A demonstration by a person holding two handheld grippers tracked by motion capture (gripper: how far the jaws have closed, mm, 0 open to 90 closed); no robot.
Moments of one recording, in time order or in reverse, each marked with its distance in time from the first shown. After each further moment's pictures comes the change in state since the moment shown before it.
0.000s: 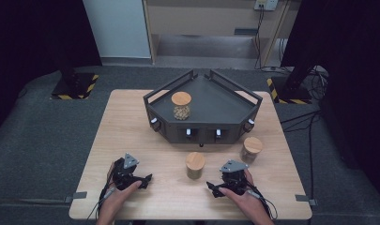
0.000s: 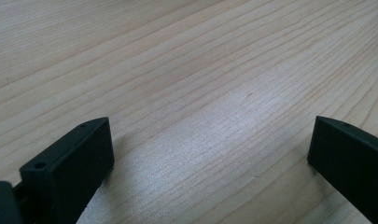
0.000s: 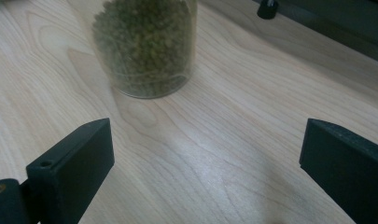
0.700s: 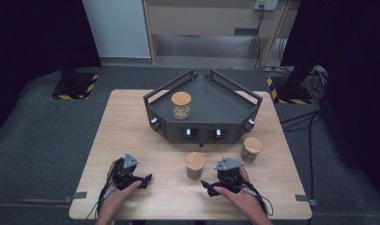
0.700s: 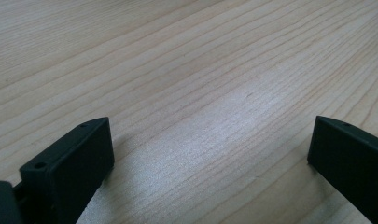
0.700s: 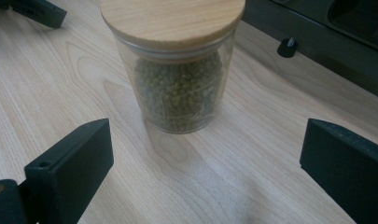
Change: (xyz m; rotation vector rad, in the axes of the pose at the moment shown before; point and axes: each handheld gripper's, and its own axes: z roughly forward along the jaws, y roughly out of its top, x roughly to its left) left arm 0.001 0.000 0.000 0.000 -0.002 0.003; right arm 0.007 0.019 -0.003 -0.029 0.037 -0.033
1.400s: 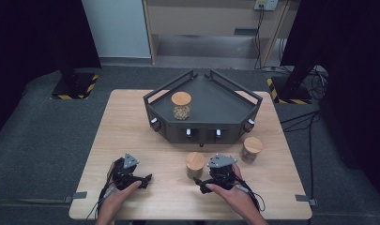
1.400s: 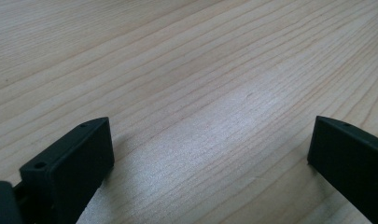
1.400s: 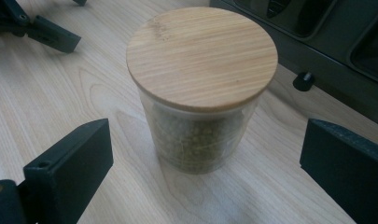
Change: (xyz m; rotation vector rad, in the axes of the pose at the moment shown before) left arm 0.000 0.000 0.000 0.000 0.000 0.000; right arm 0.008 0.012 0.014 -0.038 0.013 -0.019
